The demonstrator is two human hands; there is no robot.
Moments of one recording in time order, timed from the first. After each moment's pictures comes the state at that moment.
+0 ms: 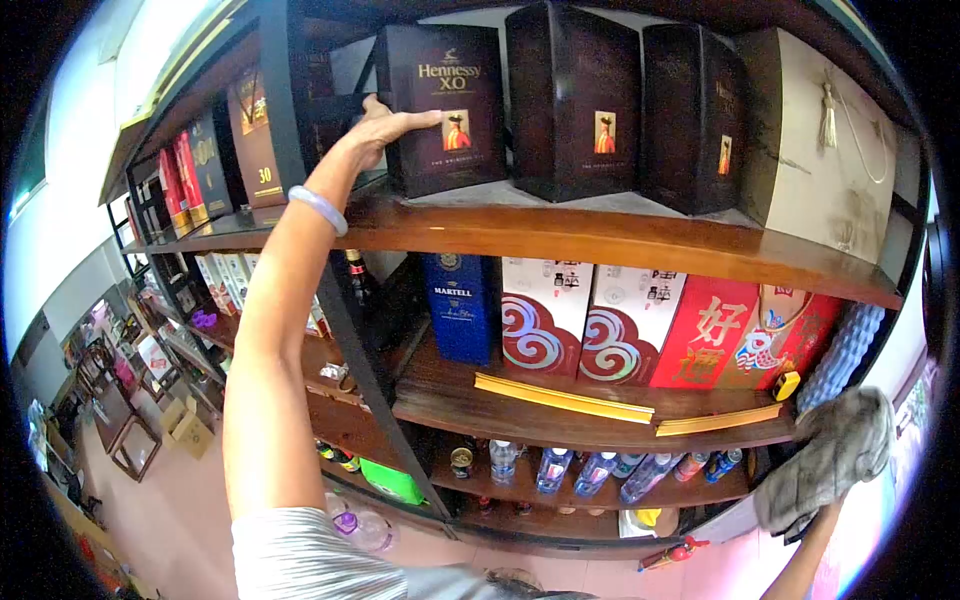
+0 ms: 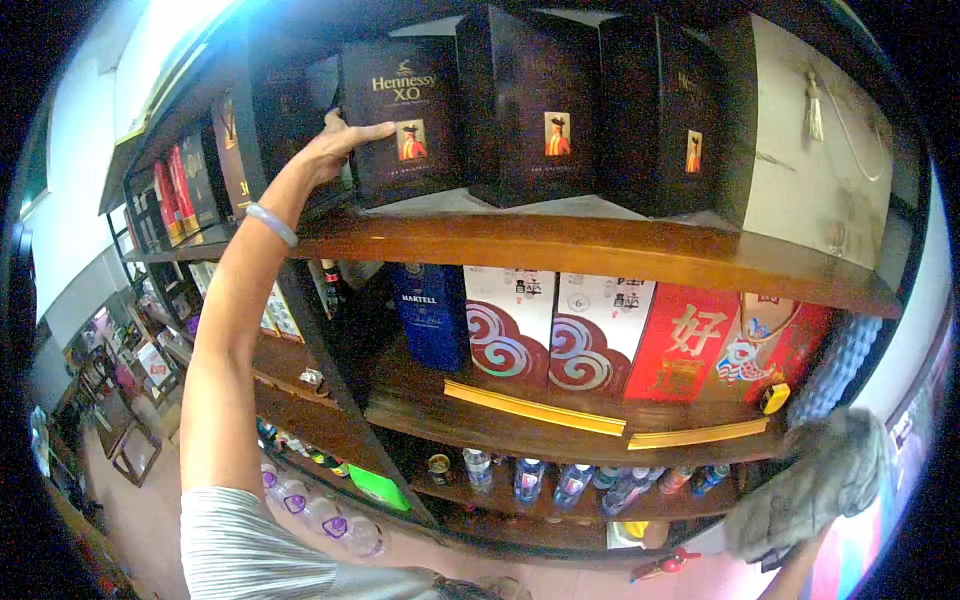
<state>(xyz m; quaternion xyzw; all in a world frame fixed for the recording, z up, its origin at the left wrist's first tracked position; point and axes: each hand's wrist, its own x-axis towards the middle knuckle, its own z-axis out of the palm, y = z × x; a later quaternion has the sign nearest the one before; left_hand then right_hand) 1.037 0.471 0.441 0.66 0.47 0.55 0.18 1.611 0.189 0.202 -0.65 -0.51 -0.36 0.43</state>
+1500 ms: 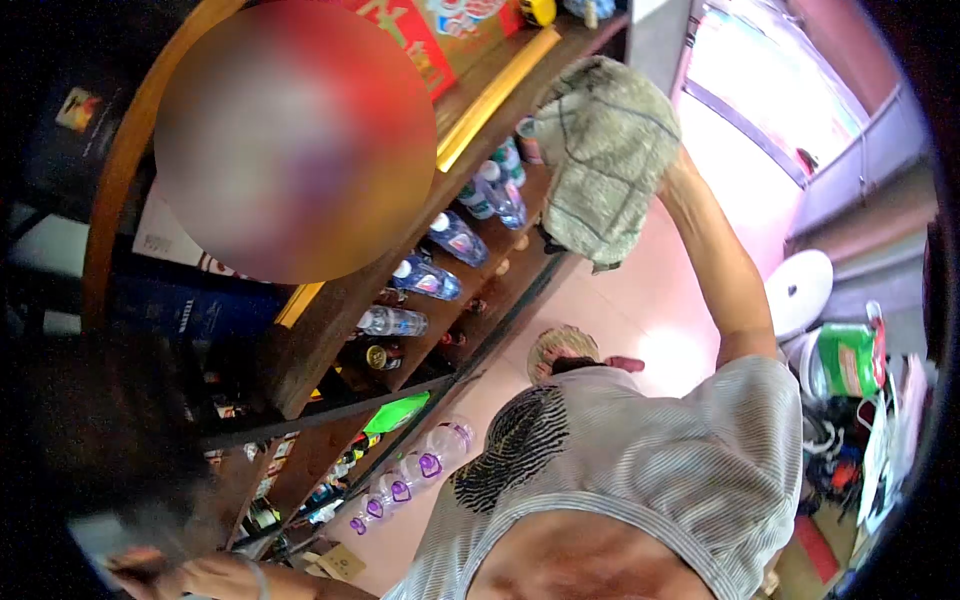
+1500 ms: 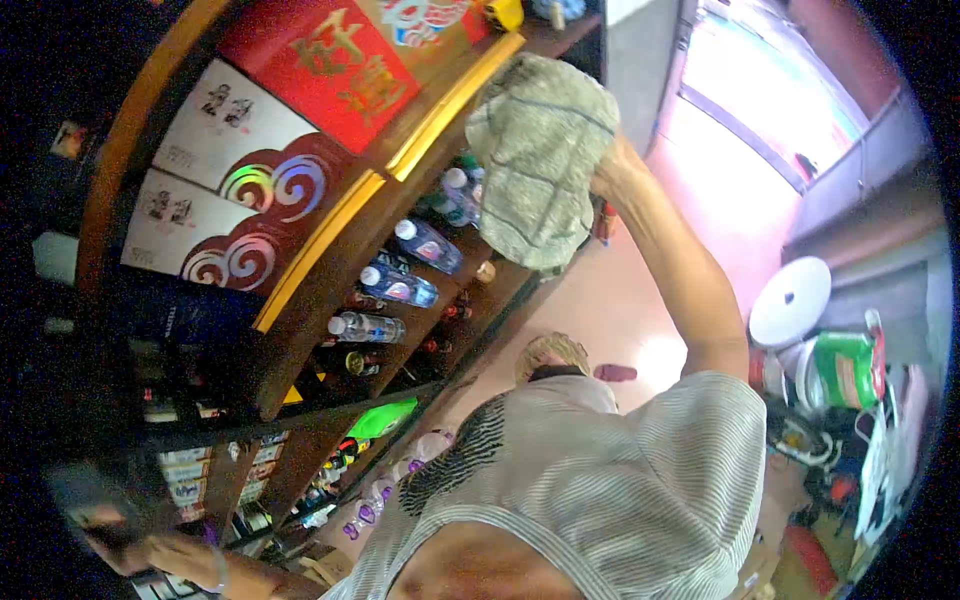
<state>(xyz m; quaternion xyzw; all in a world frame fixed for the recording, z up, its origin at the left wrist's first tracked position) 1.040 0.260 0.240 0.66 0.29 0.65 0.24 1.550 0.116 0.066 -0.28 -0.26 0.43 0.82</state>
